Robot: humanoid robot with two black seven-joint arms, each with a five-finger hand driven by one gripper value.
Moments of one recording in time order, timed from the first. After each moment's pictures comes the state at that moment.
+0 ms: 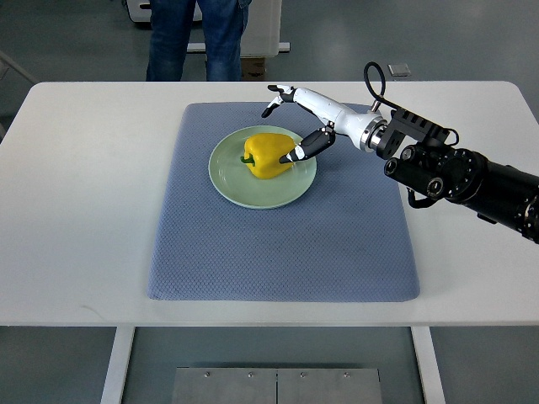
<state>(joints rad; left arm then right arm) -0.02 0.00 -0.11 -0.23 0.02 0.17 0.04 1.27 0.00 -0.44 0.48 -0.37 -0.09 0.61</state>
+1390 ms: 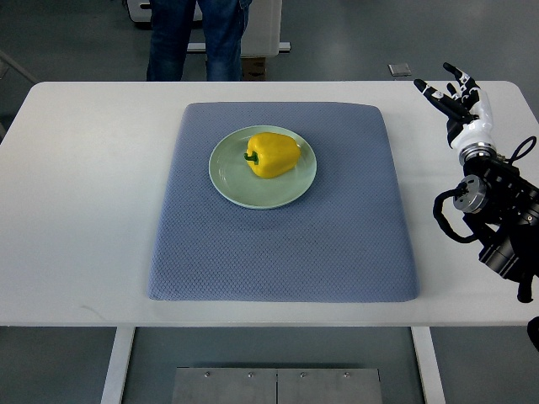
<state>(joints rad) -0.02 0.00 -0.11 -0.23 0.02 0.17 0.04 0.93 -0.11 0.56 0.36 0.06 -0.06 0.45</state>
